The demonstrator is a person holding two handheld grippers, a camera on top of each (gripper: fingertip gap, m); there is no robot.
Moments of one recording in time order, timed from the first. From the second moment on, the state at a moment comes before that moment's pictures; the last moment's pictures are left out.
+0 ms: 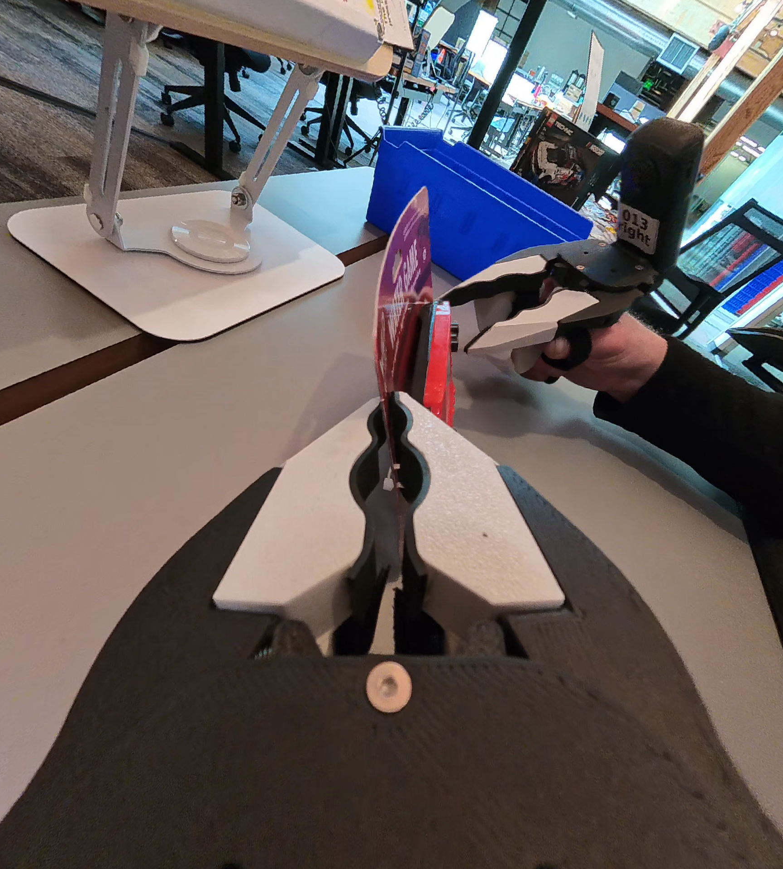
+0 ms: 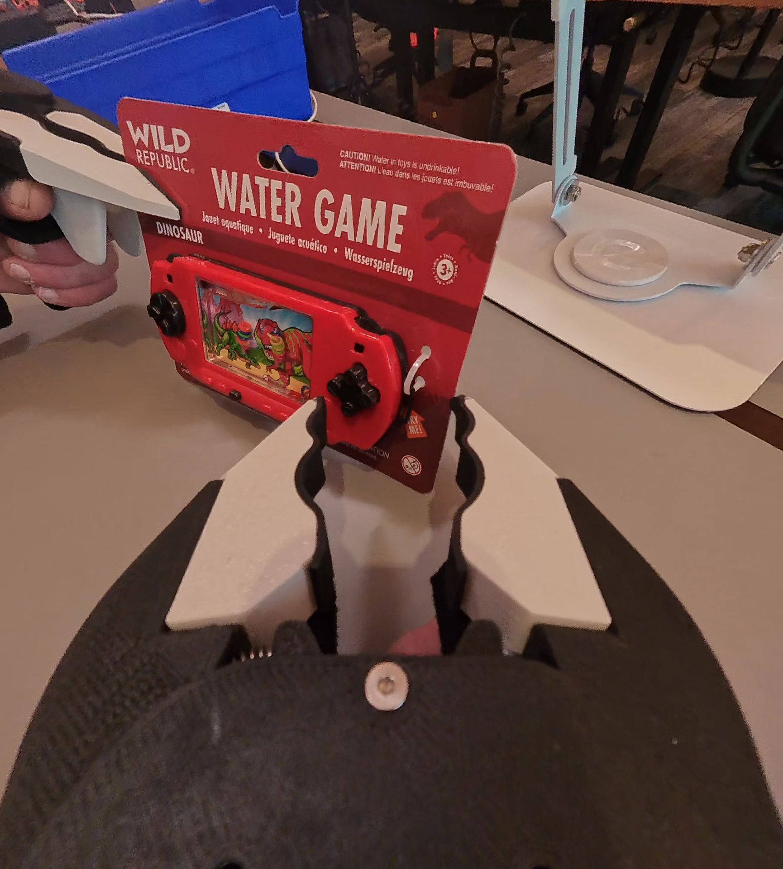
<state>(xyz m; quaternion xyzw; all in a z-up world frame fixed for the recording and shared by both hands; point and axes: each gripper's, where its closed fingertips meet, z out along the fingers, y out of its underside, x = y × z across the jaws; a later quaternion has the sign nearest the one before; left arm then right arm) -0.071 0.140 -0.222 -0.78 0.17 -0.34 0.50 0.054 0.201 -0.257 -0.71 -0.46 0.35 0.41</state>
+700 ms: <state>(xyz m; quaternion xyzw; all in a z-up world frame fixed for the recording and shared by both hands) -0.071 0.140 -0.223 -0.77 0.18 -0.34 0.51 0.051 0.205 -0.263 -0.71 -0.45 0.41 0.37</state>
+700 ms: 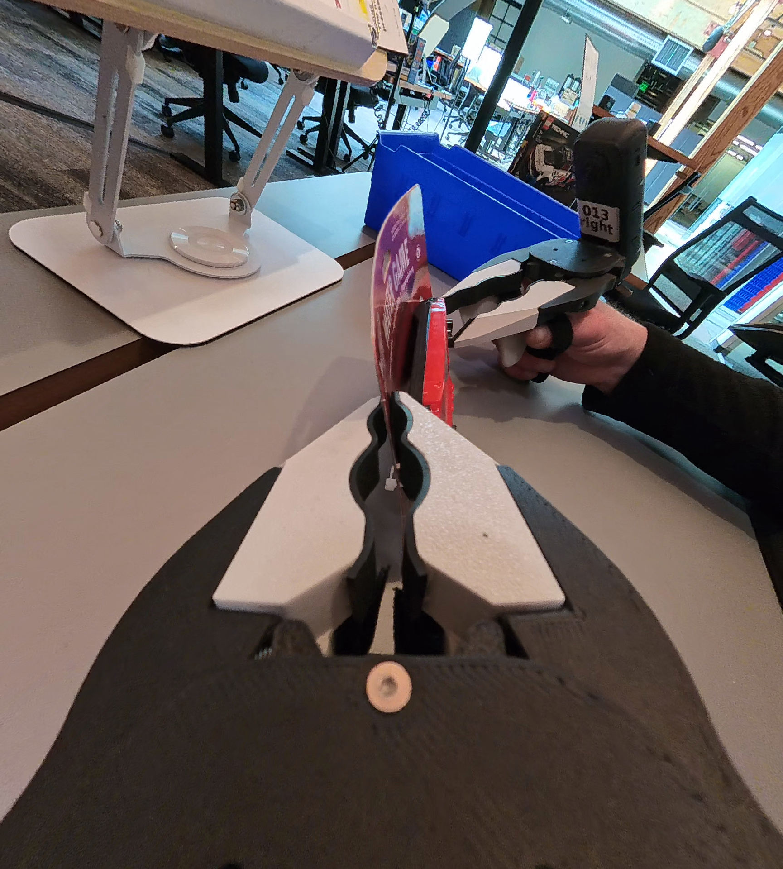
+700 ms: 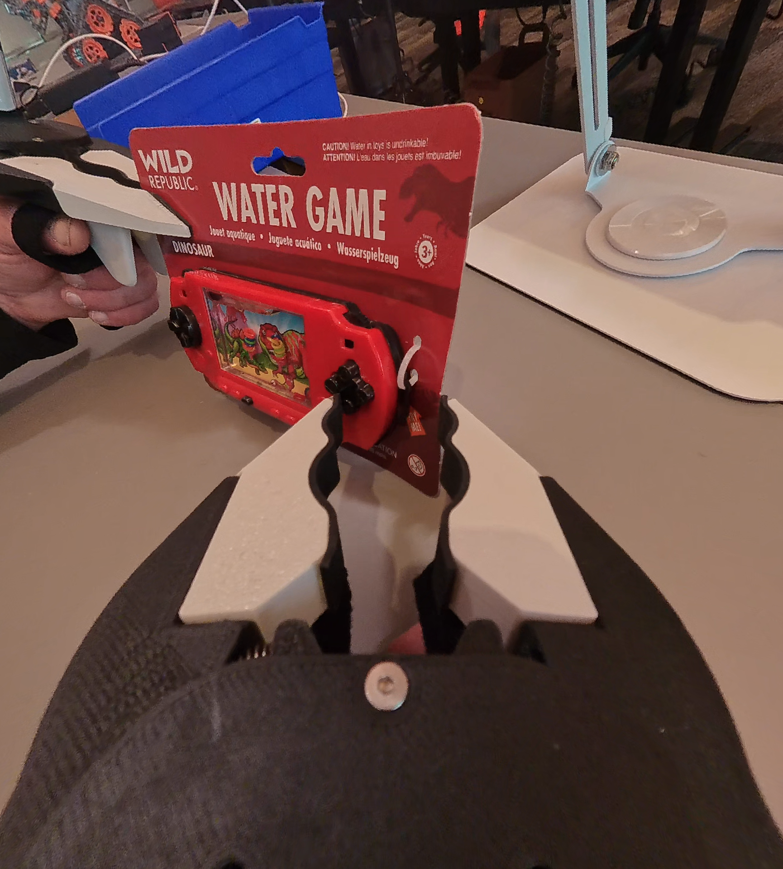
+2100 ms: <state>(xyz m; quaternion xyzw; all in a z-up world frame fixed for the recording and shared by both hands) -0.073 0.138 -0.222 -0.77 0.18 -0.33 0.52 0.045 0.201 -0.260 -0.68 -0.46 0.47 0.31</state>
